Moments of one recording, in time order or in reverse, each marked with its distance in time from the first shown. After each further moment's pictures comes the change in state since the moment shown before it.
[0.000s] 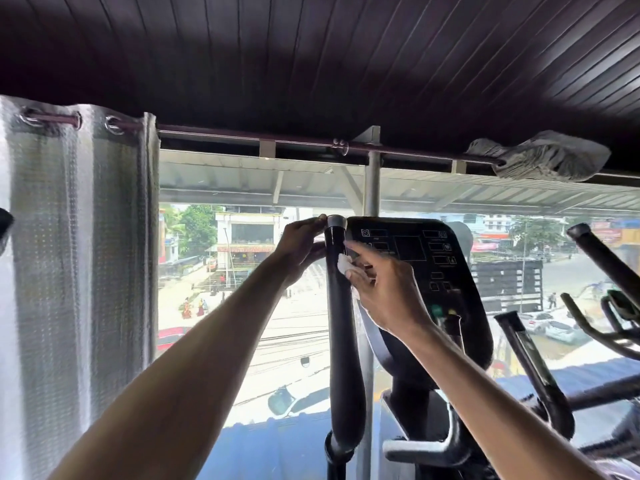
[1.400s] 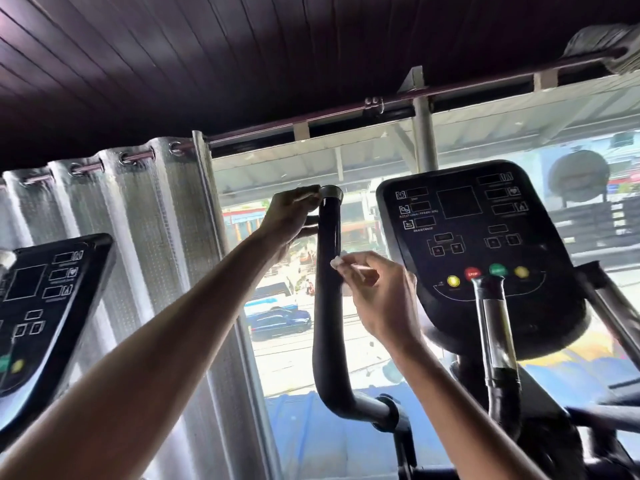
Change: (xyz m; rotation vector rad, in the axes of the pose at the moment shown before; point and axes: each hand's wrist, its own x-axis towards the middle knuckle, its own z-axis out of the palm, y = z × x) left_hand -0.025 0.023 0.024 0.541 0.249 0.065; right_hand -0.046 0.029 0.020 0.563 0.133 0.192
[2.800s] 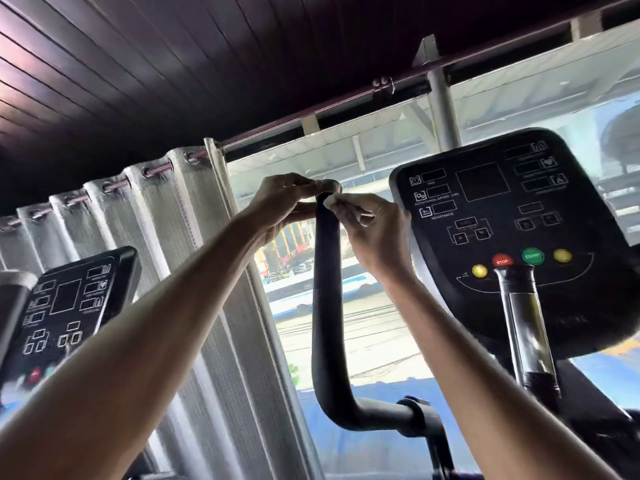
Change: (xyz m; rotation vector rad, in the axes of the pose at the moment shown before) left_hand 0.016 0.027 -0.001 0.134 0.008 -0.043; right_hand 0.087 0.021 0.020 0.228 0.104 -0.180
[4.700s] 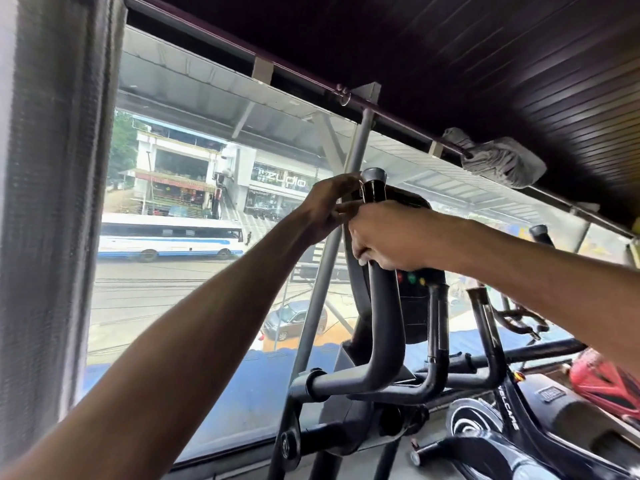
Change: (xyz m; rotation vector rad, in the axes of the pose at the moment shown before) left_hand 0.024 -0.098 0.001 -0.984 -0.533 -0.087; right_hand -0.007 -0.120 0.095 -1.731 -1.461 -0.066
